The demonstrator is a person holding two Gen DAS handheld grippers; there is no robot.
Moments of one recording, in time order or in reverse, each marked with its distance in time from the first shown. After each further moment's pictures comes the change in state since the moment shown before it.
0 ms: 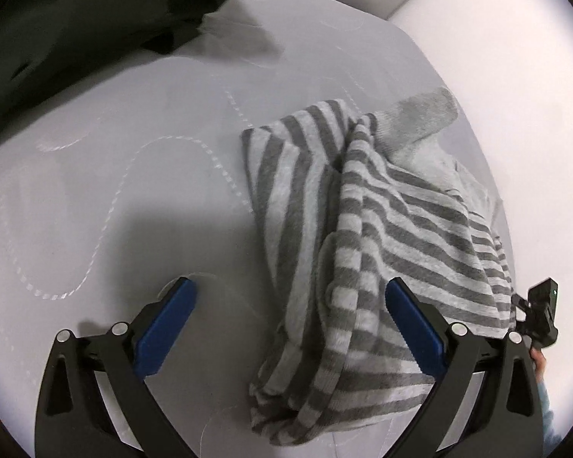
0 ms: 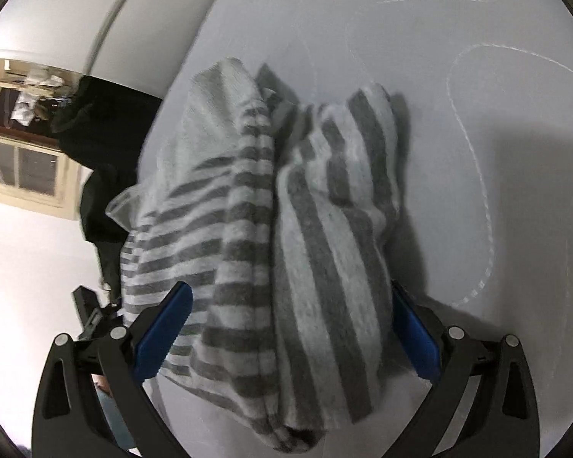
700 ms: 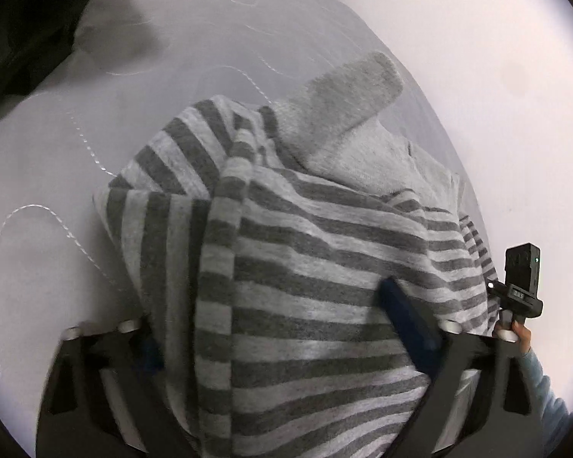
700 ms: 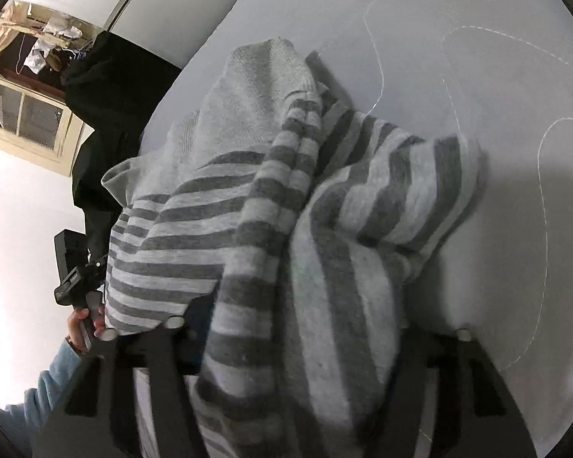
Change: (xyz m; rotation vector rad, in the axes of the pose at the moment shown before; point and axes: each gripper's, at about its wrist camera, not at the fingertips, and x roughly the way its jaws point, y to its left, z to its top) left arm 0.050 -0.063 0.040 0.137 0.063 -0.150; right arm 0.035 0.044 0.014 -0.218 0.032 -0.111
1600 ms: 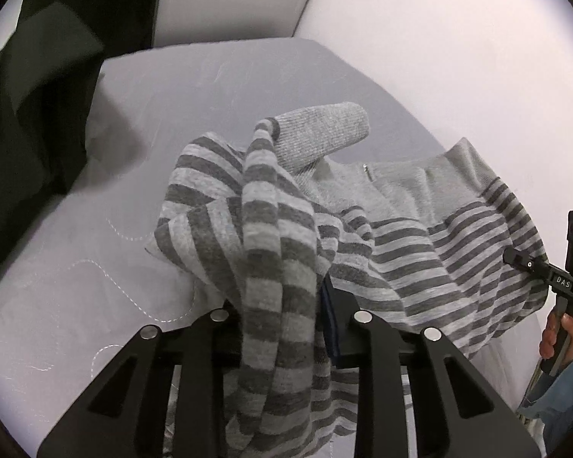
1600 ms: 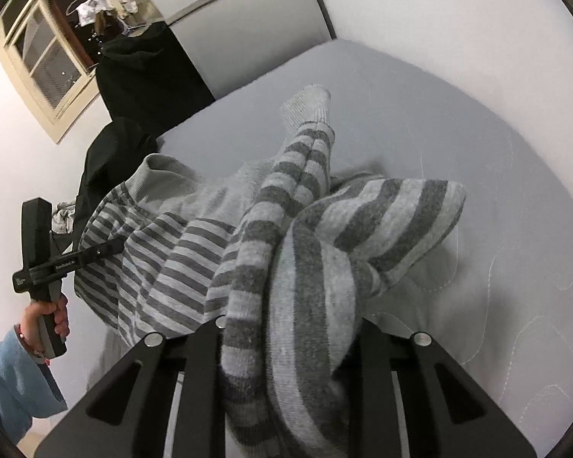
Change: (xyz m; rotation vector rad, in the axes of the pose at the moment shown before) left arm -0.054 -0.067 -0.012 0.194 -0.162 0.178; right arm -0.065 0.095 -0.018 -0.258 -0.220 -0.161
